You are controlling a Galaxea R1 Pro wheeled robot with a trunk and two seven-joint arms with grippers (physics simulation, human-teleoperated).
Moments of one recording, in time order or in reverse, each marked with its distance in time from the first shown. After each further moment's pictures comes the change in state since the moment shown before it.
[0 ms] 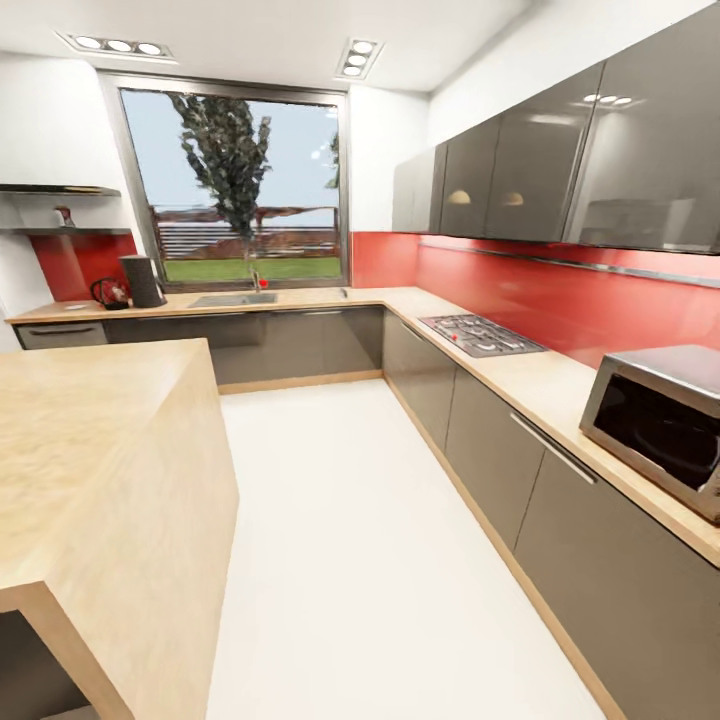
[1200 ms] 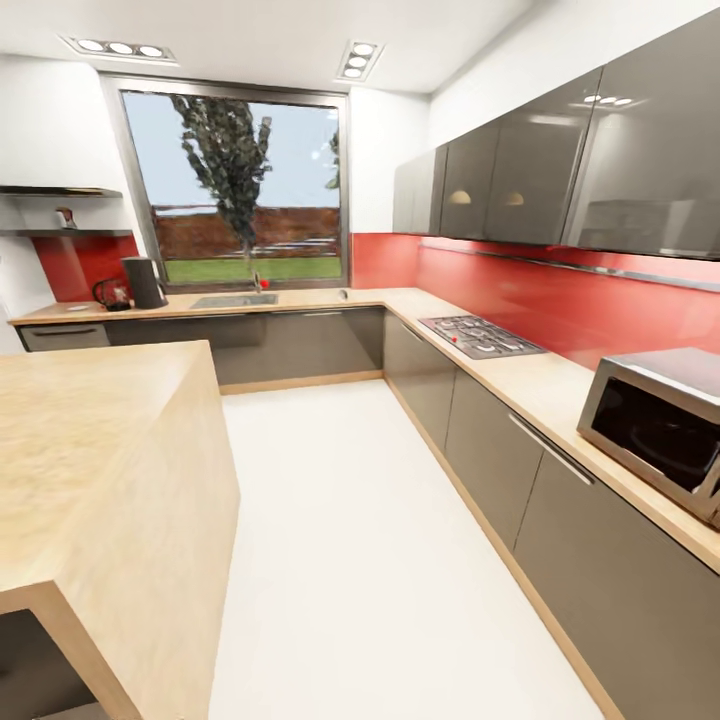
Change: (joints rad) left arm -0.237 0.041 0.120 -0.235 -0.004 -0.093 -0.006; right arm 0.000 -0.095 0.000 -0.488 0.026 -0.136 -0.002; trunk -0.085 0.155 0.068
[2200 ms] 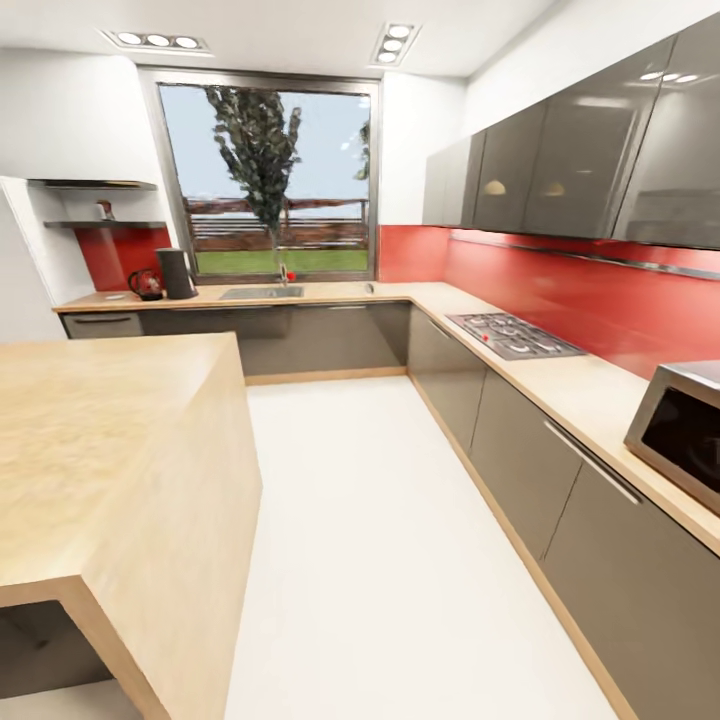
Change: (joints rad) left arm -0.002 0.001 0.006 0.004 -0.012 -0.027 -0.007; right arm 0.000 -0.001 -0.001 0.006 -0.002 -0.006 -0.002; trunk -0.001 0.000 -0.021
